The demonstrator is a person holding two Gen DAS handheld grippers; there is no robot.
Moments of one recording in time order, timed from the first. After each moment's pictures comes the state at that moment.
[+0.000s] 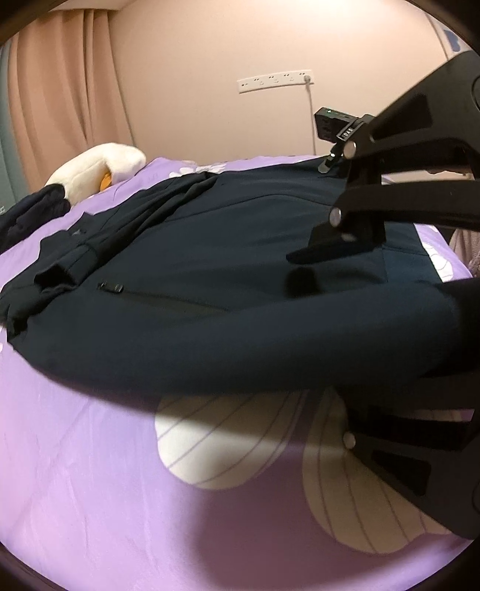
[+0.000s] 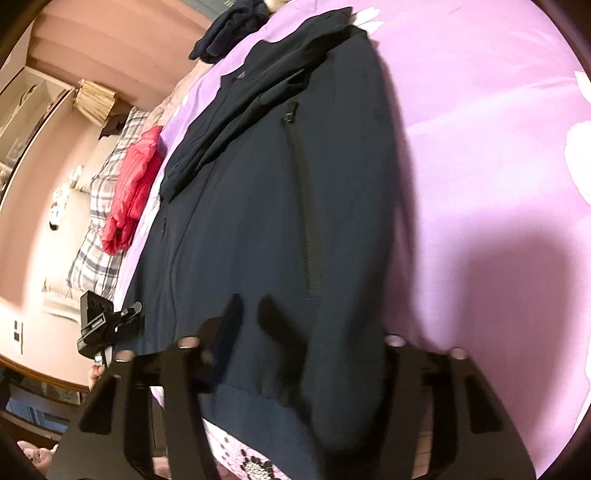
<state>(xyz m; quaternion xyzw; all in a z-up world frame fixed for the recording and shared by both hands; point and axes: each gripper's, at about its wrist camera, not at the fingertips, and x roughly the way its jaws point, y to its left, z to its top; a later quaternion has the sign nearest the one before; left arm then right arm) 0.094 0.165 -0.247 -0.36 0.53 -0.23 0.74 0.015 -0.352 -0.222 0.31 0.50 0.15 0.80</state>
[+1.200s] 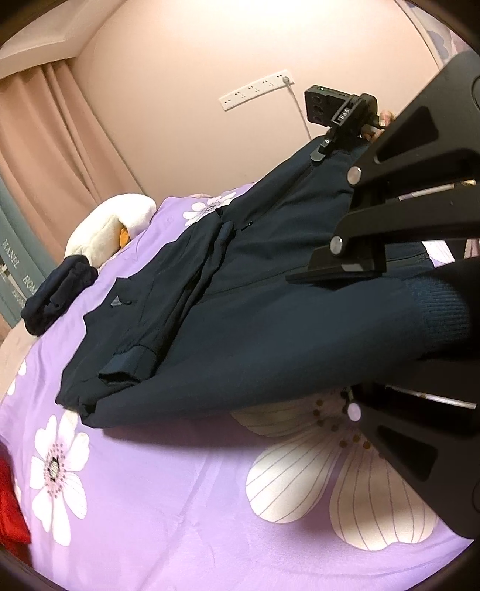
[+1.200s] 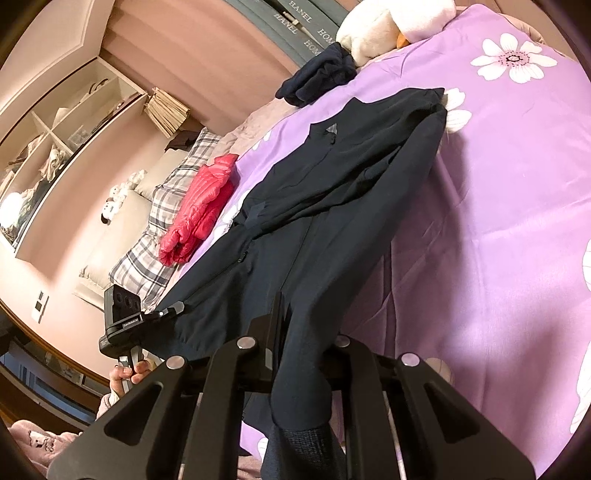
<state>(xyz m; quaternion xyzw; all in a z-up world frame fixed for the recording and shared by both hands) 0.079 0.133 -0.159 -0.30 0.43 -0.27 0.81 0.006 -0.328 -0.138 0.30 0.38 0.24 0.84</state>
